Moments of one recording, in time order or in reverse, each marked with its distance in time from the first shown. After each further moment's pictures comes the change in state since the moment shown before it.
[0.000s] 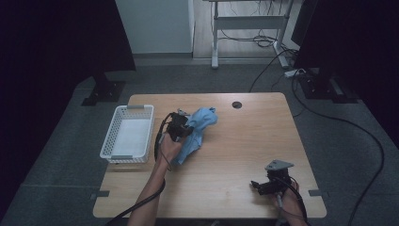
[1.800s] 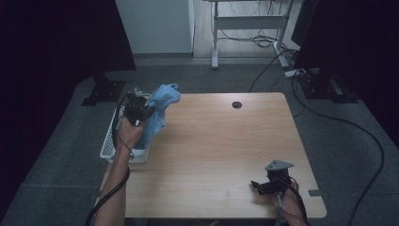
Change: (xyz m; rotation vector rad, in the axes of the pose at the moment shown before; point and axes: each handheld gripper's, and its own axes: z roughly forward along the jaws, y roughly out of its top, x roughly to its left) left arm 0.090 0.013 -0.125 -0.077 0.237 -0.020; right arm 0.000 0.000 0.000 -0.001 -0.005 0.003
